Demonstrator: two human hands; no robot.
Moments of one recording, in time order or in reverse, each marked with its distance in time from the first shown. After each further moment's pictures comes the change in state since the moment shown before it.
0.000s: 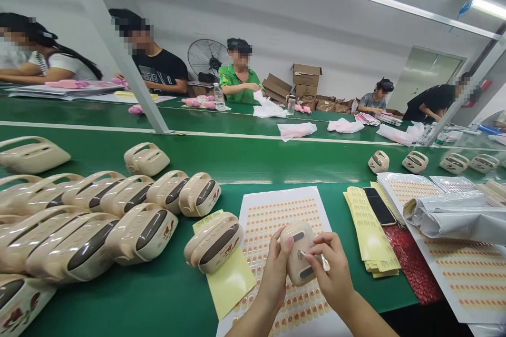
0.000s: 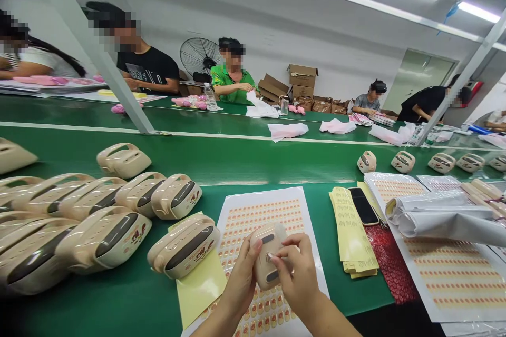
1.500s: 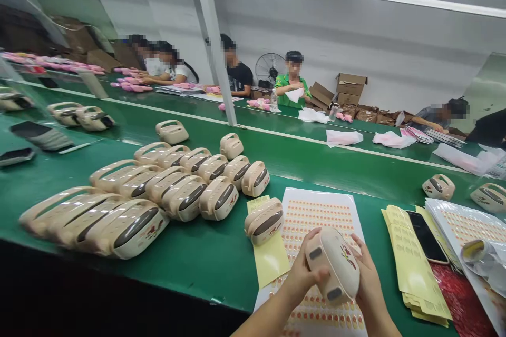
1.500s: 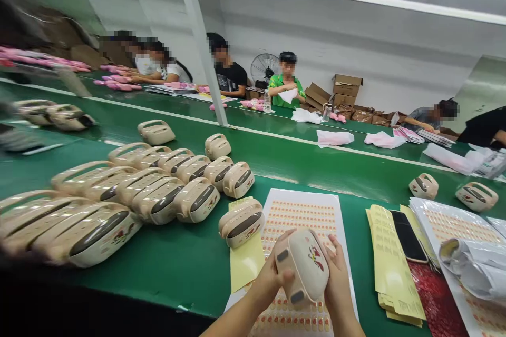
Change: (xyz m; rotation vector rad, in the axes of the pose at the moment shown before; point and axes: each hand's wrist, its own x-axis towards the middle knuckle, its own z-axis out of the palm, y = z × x) left_hand 0.001 -0.007 -0.032 -0.101 -0.367 0.178; right_hand 0.005 0.027 0.014 0.771 0.047 0.903
